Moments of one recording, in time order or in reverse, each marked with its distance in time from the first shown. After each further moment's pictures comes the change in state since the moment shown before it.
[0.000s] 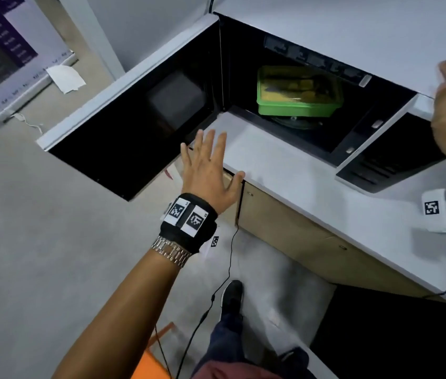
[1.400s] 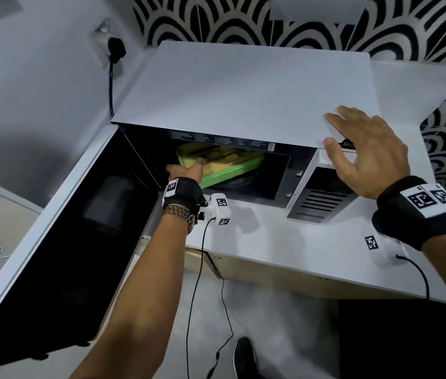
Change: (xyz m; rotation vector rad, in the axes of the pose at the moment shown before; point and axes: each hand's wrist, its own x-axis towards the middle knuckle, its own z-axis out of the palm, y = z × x) left_hand 0.243 0.057 0.077 -0.646 -0.184 -0.661; right_hand -0.015 -0.066 -0.032 -0.157 -0.033 0.154
